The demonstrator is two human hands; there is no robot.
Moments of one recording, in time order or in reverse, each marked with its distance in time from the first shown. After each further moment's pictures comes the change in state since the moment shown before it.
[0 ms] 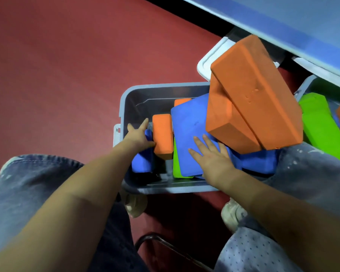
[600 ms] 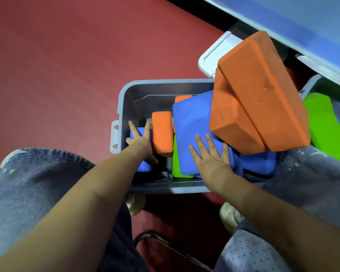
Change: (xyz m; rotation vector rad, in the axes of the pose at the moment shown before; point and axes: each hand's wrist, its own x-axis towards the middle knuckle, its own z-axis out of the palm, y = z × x) left_hand -0.005 0.012 0.025 0.301 -0.145 -0.104; right_hand 0.004 -0.013 0.003 -0.090 -0.057 0.088
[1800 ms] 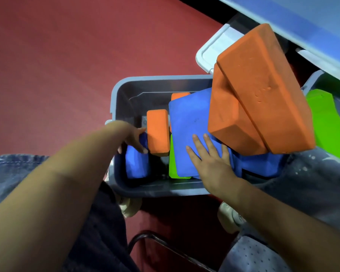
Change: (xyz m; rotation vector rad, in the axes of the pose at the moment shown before) left_hand 0.049 -0.021 -0.046 0.065 -0.329 0.127; right_hand -0.003 0.010 0.000 0.099 0.077 -0.081
